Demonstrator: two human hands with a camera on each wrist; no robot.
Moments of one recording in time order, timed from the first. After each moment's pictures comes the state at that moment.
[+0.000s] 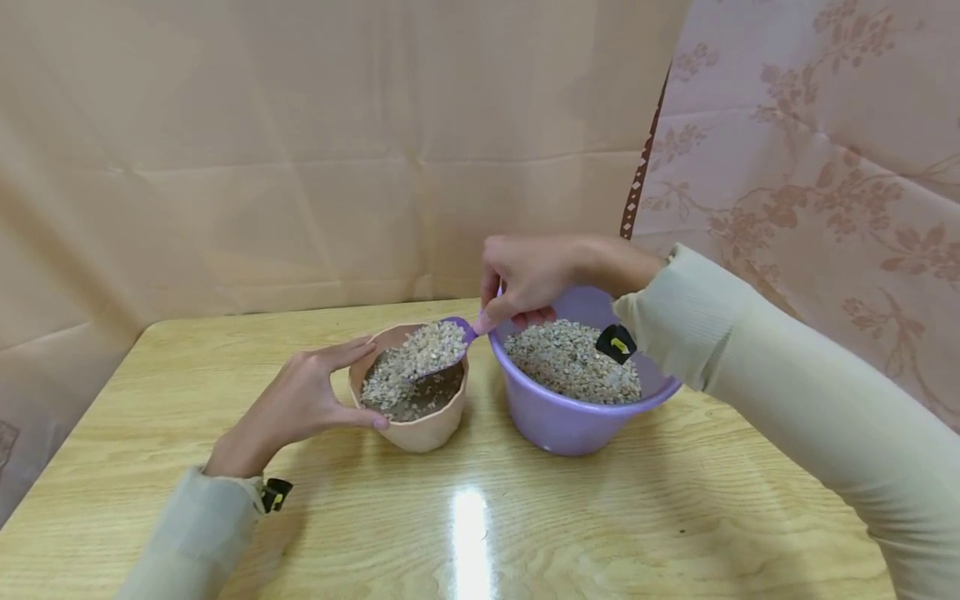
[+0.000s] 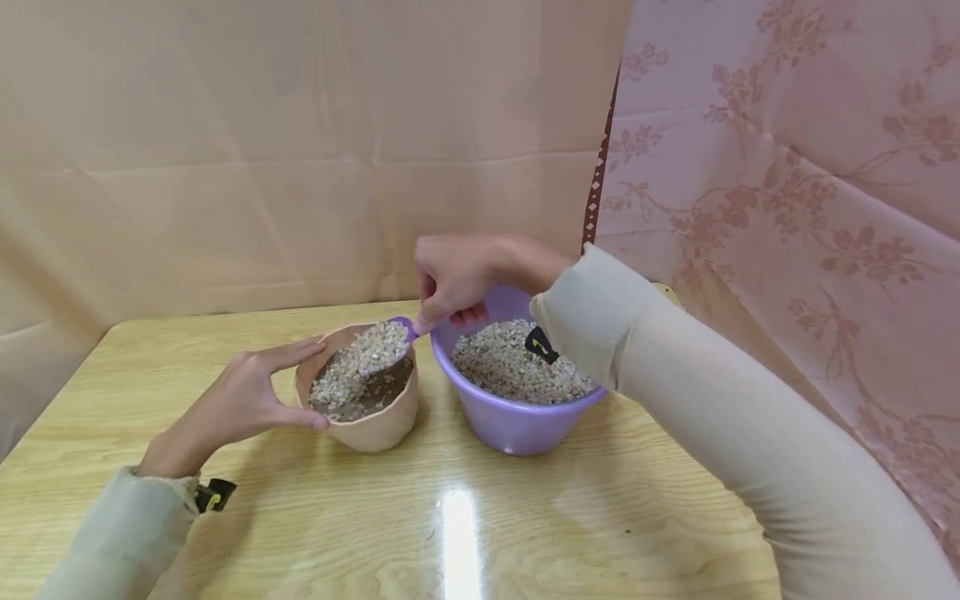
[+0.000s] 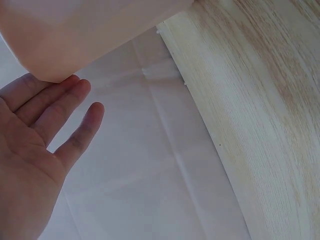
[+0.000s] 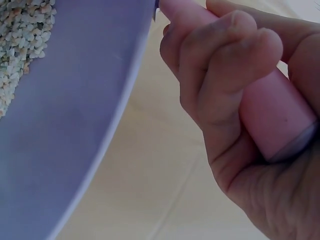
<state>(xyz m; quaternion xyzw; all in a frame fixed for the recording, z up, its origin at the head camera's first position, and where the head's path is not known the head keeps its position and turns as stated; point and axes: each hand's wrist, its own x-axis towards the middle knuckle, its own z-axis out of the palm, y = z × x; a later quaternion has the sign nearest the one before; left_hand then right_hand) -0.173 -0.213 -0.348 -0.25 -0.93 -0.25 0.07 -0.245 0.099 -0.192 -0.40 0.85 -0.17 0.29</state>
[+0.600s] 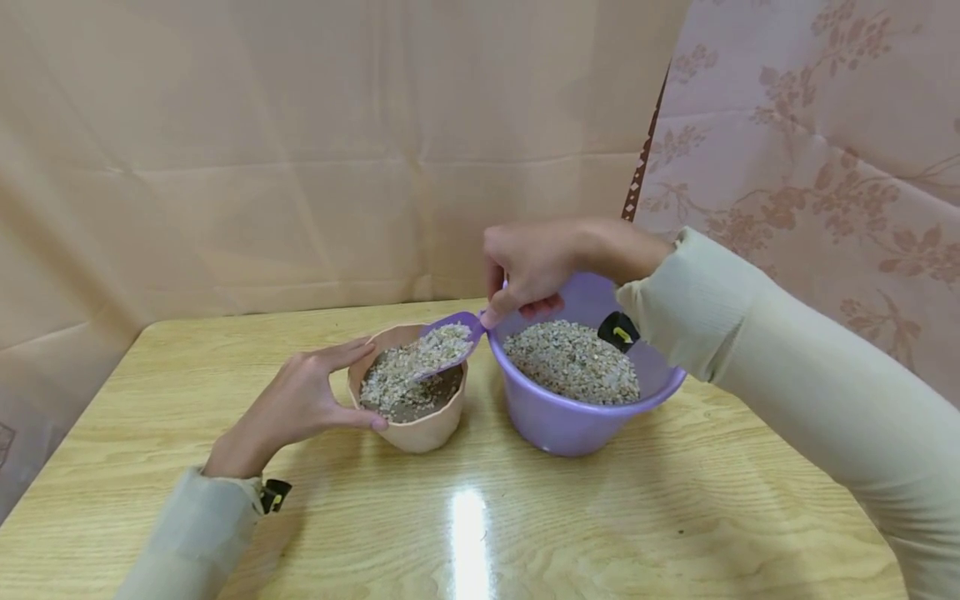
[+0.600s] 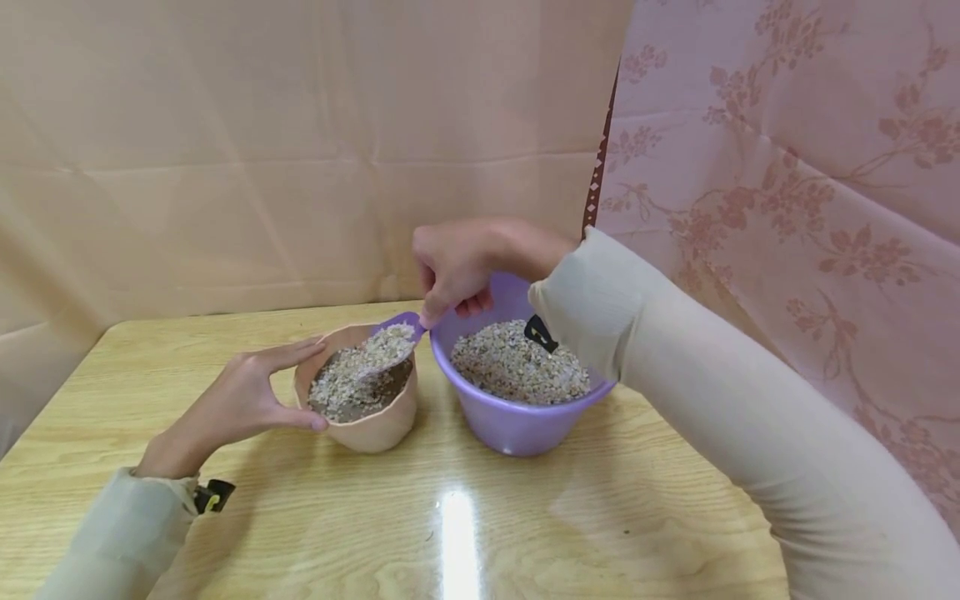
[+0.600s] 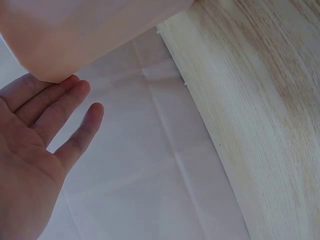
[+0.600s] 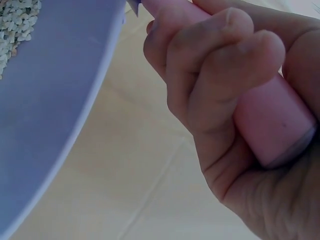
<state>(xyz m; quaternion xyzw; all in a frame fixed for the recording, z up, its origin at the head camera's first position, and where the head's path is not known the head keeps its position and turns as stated) -0.174 -0.211 -0.346 -0.25 -0.93 -0.25 0.07 -0.244 0.099 -0.173 -0.40 0.86 -0.11 0.29</state>
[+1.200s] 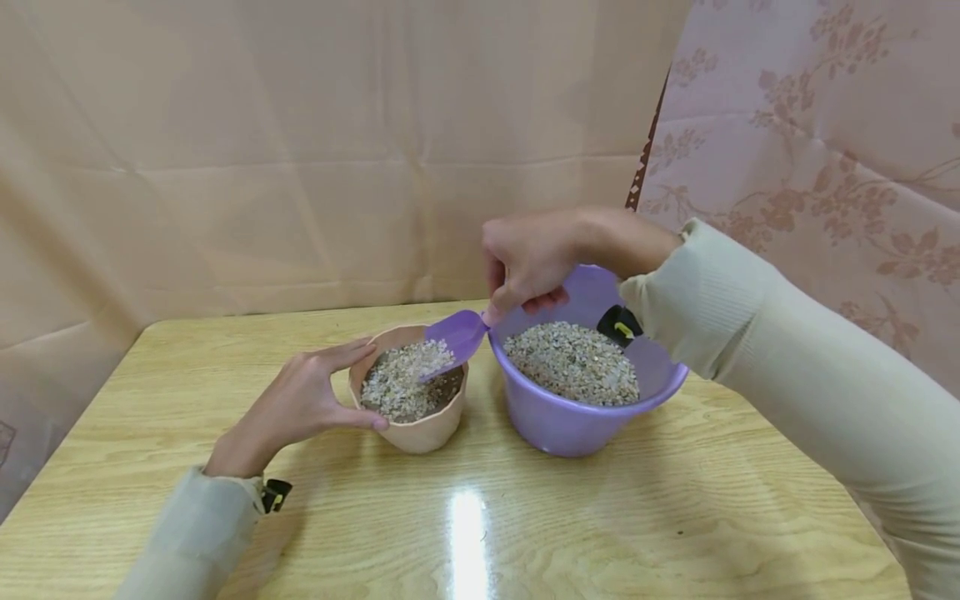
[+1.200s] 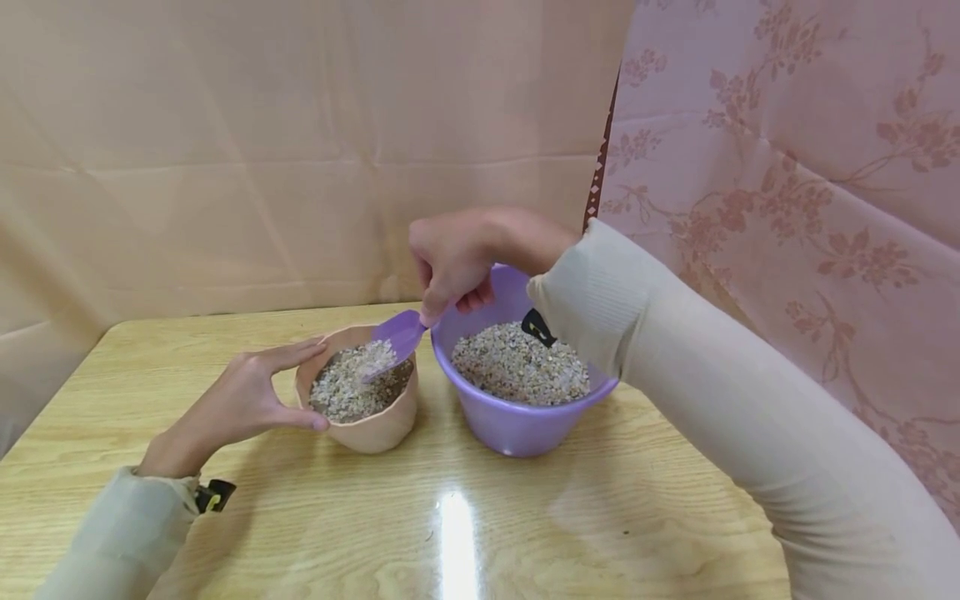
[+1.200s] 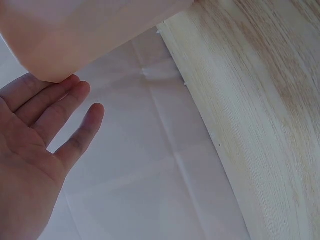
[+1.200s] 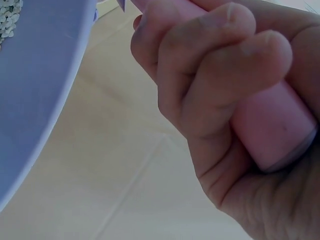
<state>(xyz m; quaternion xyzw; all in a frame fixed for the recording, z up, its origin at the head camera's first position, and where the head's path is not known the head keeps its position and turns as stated) -0.174 -0.213 -0.344 -0.25 -0.93 -0.25 0.06 -0.238 0.094 -0.157 -0.38 0.87 -0.09 0.29</state>
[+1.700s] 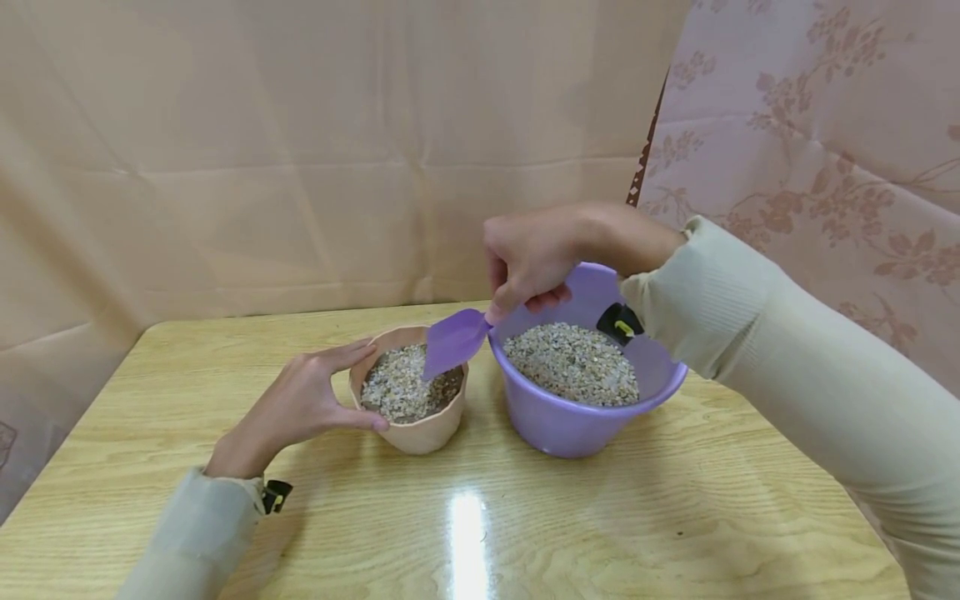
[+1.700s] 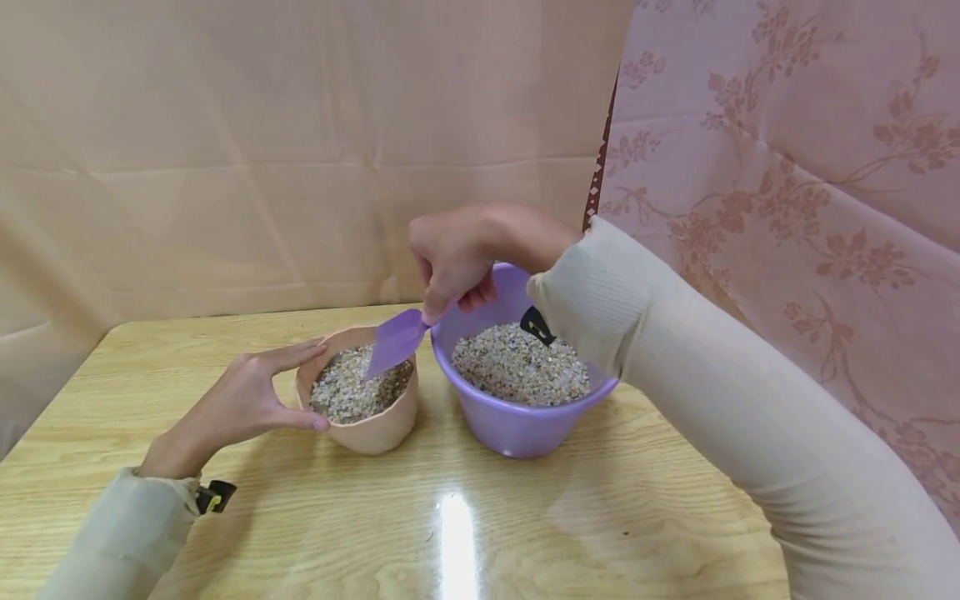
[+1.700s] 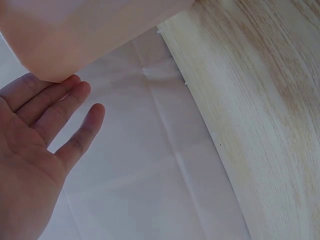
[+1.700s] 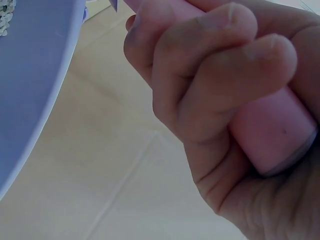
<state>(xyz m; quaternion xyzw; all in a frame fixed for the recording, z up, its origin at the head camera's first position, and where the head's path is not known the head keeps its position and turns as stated) -0.175 -0.213 -0.342 -0.24 -0.94 -0.25 0.05 -0.236 0.094 -0.151 -0.36 0.88 -0.08 0.29</state>
